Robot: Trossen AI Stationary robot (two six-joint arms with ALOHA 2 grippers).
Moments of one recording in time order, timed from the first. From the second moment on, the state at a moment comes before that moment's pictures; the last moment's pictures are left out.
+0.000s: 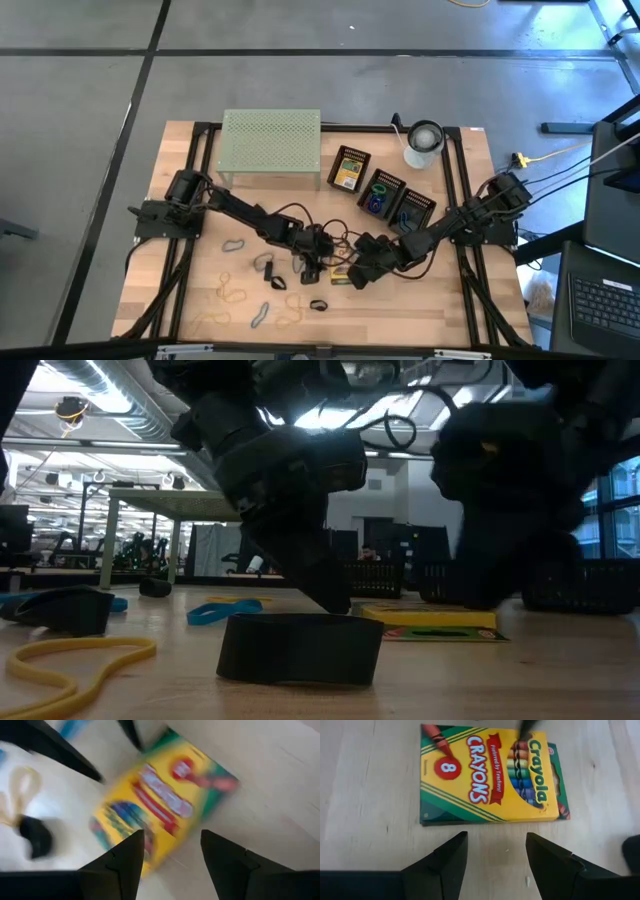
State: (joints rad) left arm -0.24 1.99 1.13 -0.07 0.06 -0.29; right arm 0.49 1.76 0.86 -0.15 0.26 1.22
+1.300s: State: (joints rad) left arm -0.26 2.06 1.13 0.07 -0.14 -0.15; right arm 0.49 1.75 0.86 -0.10 0.31 1.37
